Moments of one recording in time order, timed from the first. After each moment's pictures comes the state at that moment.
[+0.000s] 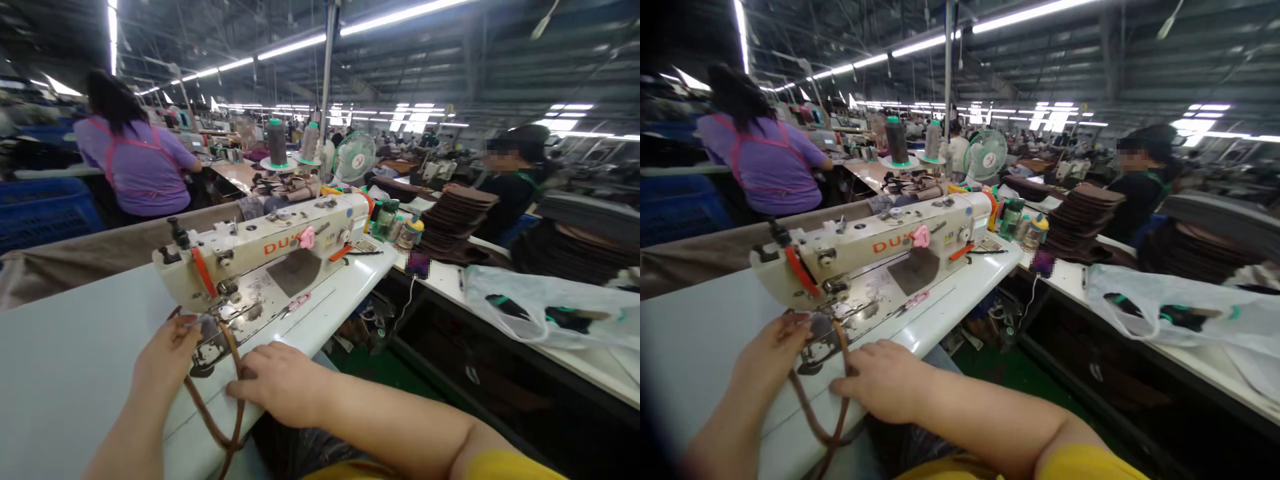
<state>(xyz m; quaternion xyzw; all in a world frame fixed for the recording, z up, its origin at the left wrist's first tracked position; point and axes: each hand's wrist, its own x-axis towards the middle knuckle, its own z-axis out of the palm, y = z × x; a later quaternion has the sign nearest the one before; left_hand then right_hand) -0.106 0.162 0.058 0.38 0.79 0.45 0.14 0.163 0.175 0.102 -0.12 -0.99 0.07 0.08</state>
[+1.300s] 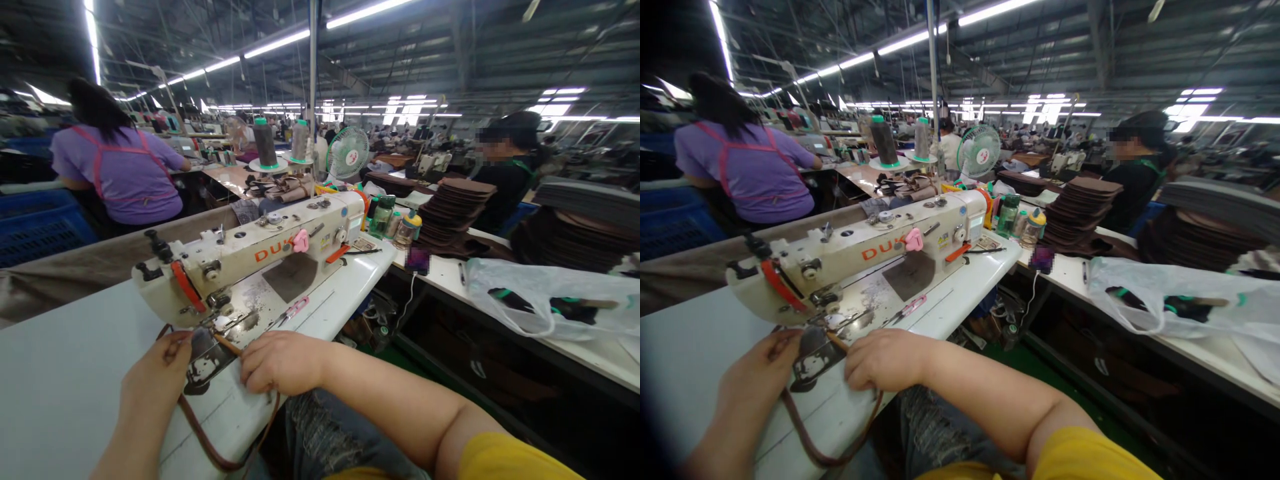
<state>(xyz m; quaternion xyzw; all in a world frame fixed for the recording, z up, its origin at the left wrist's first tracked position) -0.092 0.162 0.090 0.36 0.90 0.21 0.16 0.154 0.244 0.103 0.10 -0.99 0.04 0.10</state>
